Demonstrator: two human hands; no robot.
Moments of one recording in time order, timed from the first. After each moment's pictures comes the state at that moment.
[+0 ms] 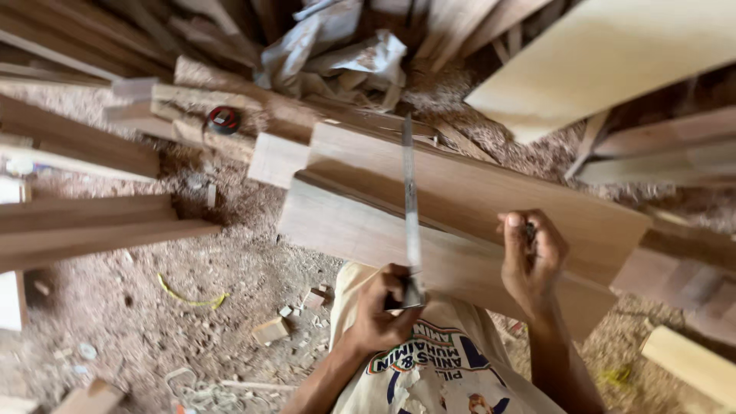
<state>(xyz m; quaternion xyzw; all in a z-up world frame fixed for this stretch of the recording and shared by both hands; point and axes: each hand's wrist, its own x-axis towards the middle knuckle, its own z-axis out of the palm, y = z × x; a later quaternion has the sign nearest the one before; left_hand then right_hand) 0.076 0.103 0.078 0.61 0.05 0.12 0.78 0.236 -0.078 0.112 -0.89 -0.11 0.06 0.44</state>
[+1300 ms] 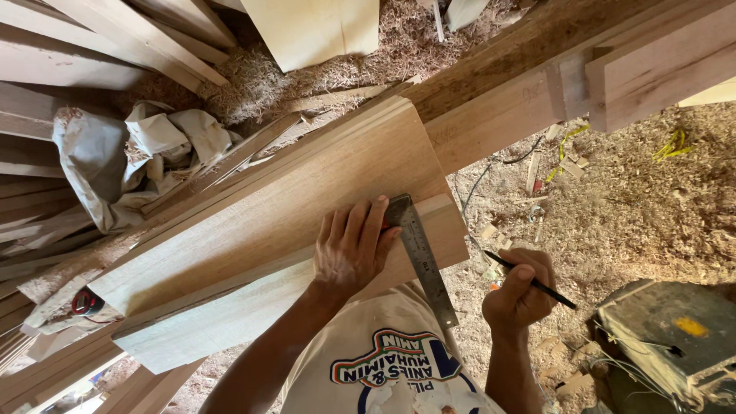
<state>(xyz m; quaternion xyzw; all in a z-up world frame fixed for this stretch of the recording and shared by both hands) 0.221 -0.046 0.062 0.87 -0.33 -0.01 0.36 0.073 -0.251 0.110 -0.88 0.27 -0.25 0.31</state>
